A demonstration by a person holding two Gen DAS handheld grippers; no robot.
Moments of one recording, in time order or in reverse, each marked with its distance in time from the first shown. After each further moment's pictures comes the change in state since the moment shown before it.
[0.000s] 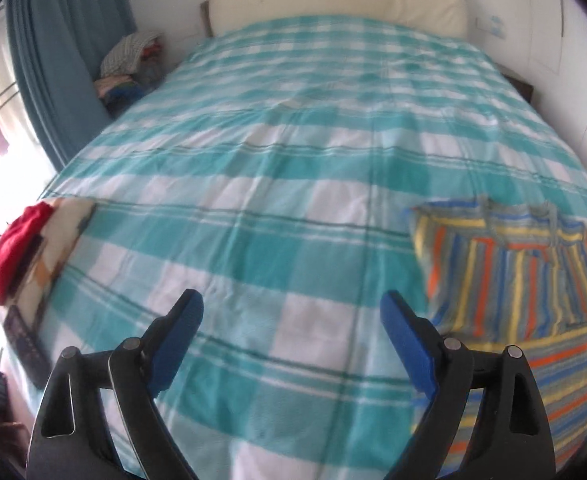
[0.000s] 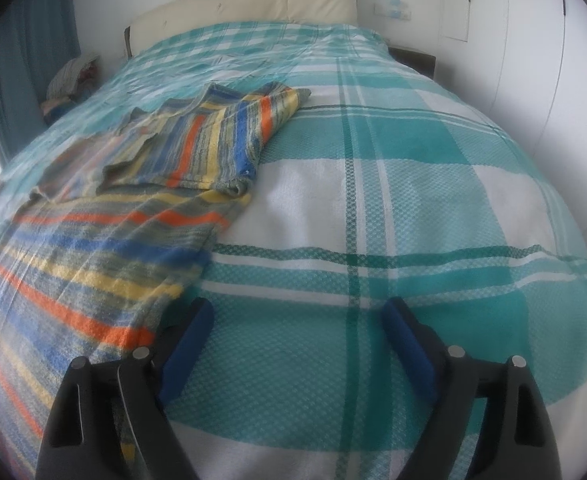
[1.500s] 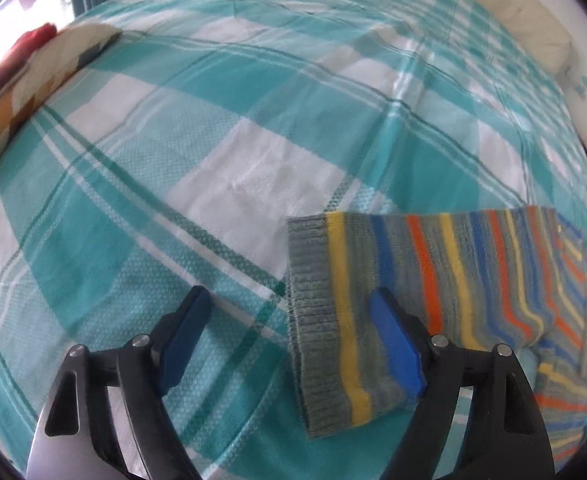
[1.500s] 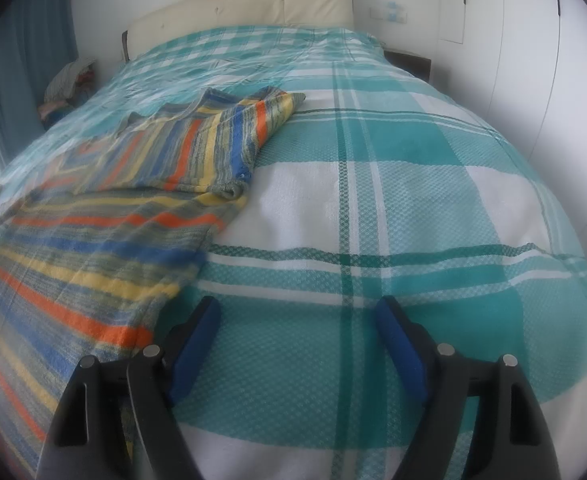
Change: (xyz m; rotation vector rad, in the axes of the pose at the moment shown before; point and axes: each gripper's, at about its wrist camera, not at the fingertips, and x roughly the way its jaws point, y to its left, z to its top) left arm 0.145 0.104 -0.054 -0.342 0.249 -0.066; right arm -0.005 -0.002 -0.001 0.011 -0.017 -0.005
